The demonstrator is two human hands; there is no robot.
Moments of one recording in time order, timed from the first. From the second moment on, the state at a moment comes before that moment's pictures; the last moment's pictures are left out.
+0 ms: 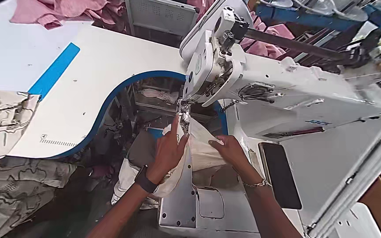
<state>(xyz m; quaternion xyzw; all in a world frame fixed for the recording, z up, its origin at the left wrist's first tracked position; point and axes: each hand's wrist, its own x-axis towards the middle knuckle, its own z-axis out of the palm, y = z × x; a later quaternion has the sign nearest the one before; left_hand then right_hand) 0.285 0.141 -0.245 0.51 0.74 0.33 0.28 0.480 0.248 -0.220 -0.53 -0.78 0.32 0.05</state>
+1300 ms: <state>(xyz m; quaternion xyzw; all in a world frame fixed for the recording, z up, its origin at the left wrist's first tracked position) 0.268 0.137 -0.274 0.64 0.64 0.41 0.08 0.443 0.212 -0.233 -0.26 -0.93 0.15 0.20</state>
